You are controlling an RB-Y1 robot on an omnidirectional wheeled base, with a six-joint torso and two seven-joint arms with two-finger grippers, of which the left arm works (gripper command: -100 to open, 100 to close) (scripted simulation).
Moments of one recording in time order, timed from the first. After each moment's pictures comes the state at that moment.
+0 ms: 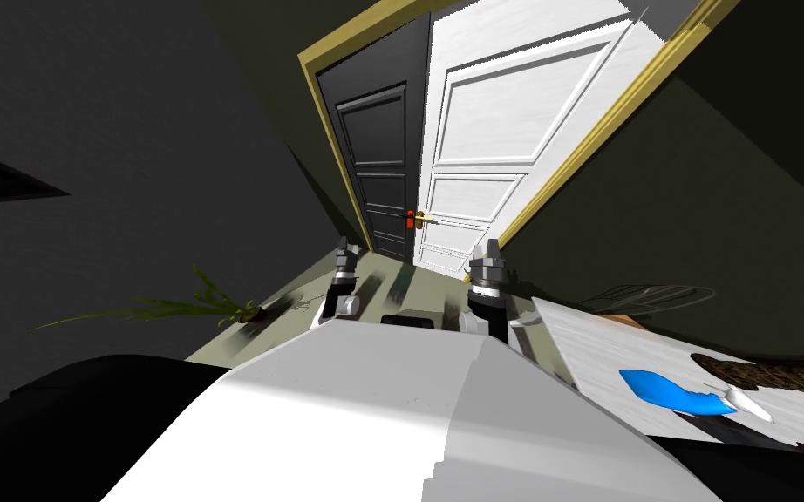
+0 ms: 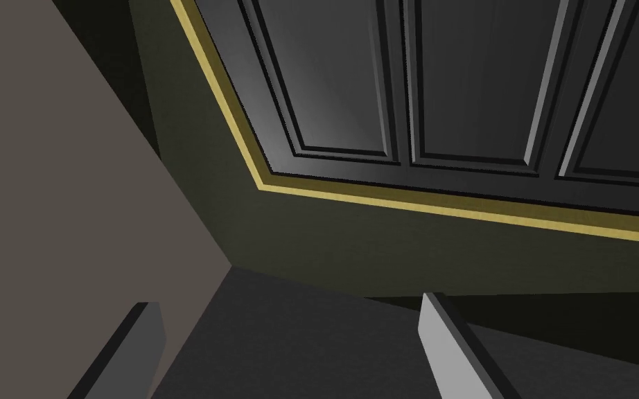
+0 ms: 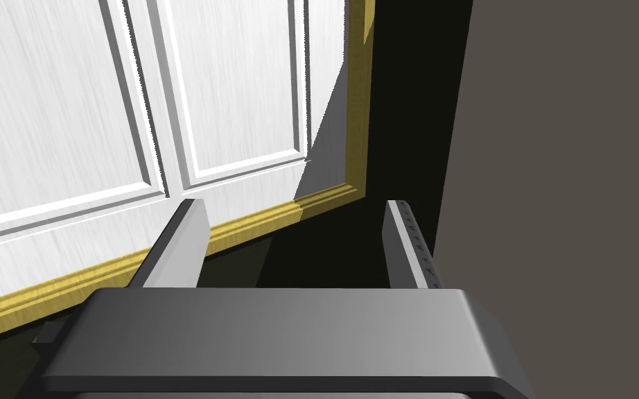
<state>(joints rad) 0.38 0.09 -0.02 -2.01 0.12 -0.42 -0.09</state>
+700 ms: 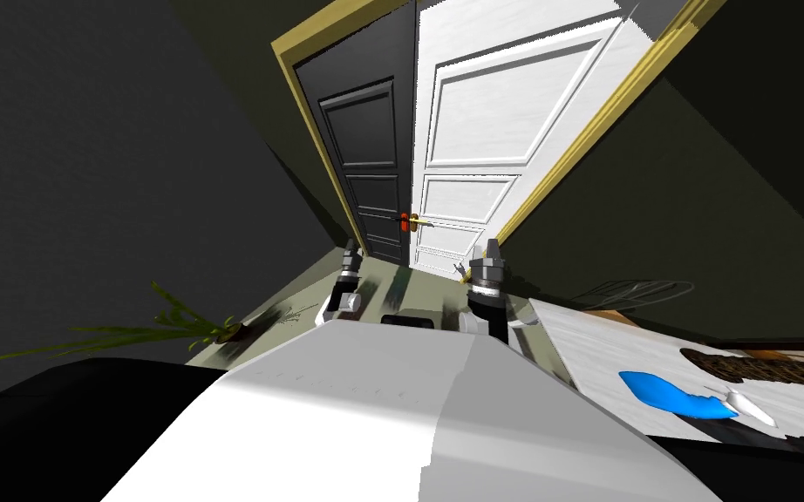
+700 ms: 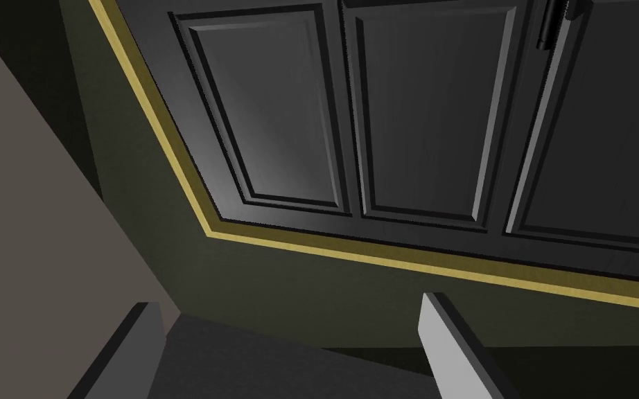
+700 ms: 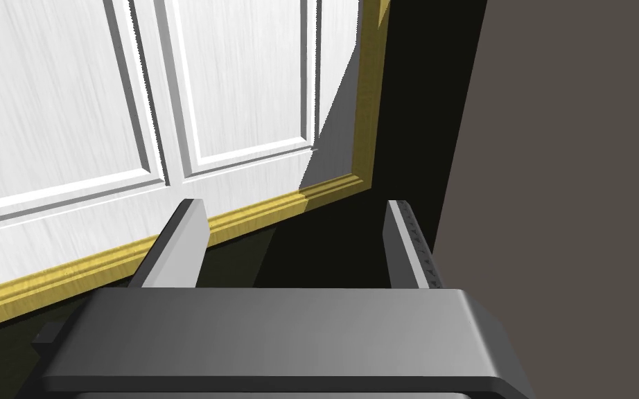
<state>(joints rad) 0.31 0.14 -0.02 -1.88 0.13 -0.41 -0.04</state>
